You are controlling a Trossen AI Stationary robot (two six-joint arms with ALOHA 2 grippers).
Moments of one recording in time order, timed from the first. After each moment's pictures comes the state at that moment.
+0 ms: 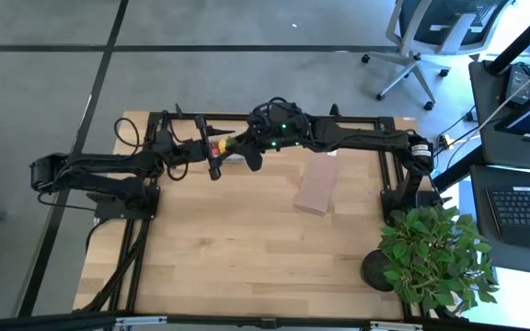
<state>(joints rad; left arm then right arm) 0.34 1.02 0.45 0.80 0.09 0.53 -0.20 1.85 1.65 -0.05 -0.23 0.43</state>
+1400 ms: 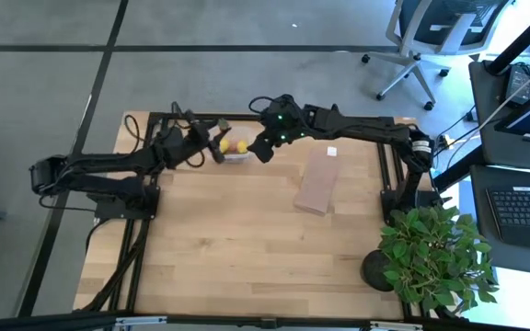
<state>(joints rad) 0.41 1.02 0.45 0.51 -0.33 0.22 -0.30 1.85 1.65 -0.48 -0.17 0.39</state>
